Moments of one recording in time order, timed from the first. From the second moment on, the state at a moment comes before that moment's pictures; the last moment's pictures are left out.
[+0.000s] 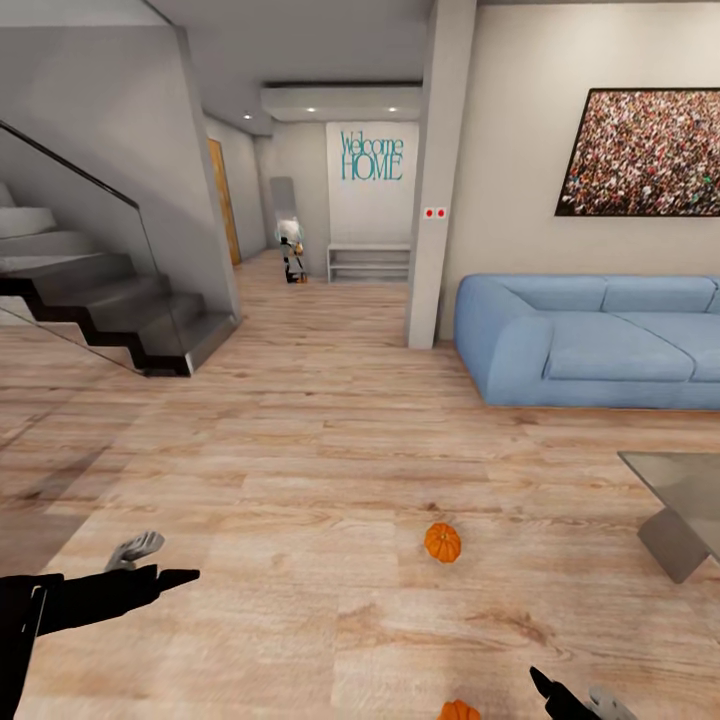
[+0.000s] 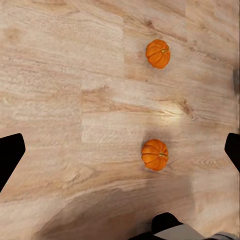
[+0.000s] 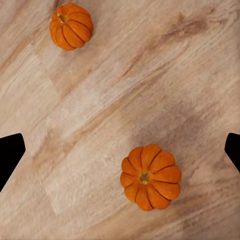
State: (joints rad) left arm -0.33 0.17 0.54 -1.35 -0.47 1.05 -1.24; right arm -0.37 -0.21 -0.04 -0.16 -0.81 -0.11 0.35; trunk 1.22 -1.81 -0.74
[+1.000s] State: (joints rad) left arm -0.33 0.17 0.53 -1.34 -0.47 1.04 -1.27; right arm -0.37 -0.20 -0.03 -0.16 -0.80 -0.11 0.34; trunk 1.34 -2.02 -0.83
